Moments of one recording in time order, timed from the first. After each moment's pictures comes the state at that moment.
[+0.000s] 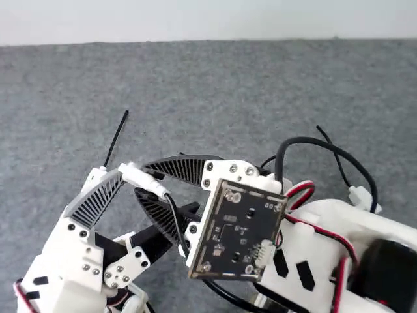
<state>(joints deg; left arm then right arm) 28.9 -103.3 52.7 44.4 -26.2 -63.5 -23.7 -50.2 100.7 25.4</state>
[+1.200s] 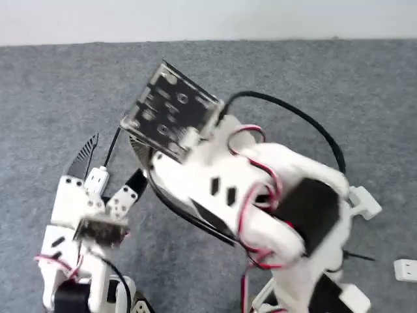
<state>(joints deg) -0.2 -100.5 71.3 40.4 -18.3 -50.8 -12.5 -47.8 92.8 17.8</state>
